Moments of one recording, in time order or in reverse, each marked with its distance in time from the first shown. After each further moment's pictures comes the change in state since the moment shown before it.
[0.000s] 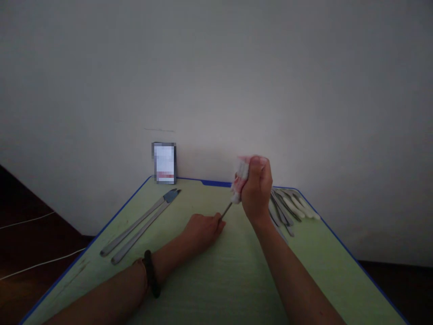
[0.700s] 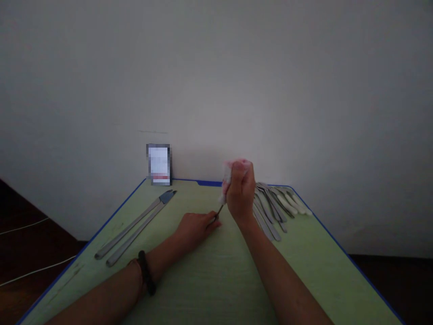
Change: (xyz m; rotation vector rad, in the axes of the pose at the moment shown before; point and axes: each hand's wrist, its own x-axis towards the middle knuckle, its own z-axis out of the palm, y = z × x) left_hand -0.002 -0.011 0.005 -0.125 0.063 0.008; right_hand -0.011 0.006 0.002 -0.085 -0.043 -0.020
